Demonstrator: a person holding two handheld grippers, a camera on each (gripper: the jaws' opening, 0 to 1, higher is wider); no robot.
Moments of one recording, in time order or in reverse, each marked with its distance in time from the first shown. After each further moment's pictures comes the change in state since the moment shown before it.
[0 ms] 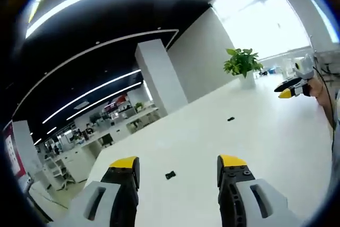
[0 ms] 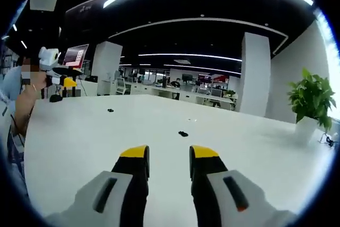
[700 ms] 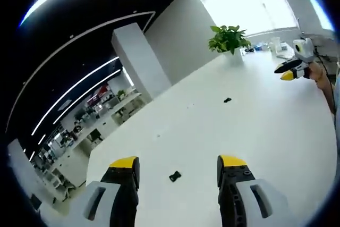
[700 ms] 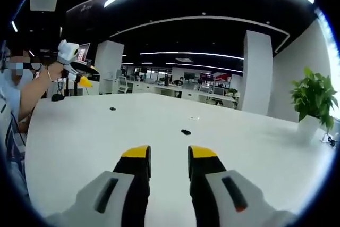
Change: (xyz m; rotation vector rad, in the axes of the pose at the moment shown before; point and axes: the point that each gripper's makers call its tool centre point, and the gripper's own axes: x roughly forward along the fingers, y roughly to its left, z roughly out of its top) left arm 0.062 0.017 -0.002 0.131 0.198 -0.132; right arm 0.004 0.003 -0.001 0.000 0.014 0.023
